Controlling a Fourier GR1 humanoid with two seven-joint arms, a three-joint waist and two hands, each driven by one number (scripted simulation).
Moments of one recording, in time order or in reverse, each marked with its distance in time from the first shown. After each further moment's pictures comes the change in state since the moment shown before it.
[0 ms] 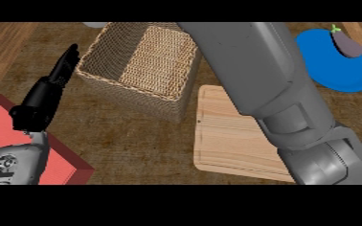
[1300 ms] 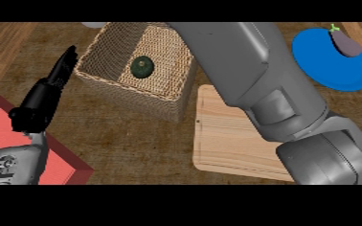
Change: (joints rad) left arm 0.008 -0.005 0.018 0.019 -0.008 -0.006 -0.028; right arm -0.104 0.002 0.017 0.280 -0.007 0.059 -0.051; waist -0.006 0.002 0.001
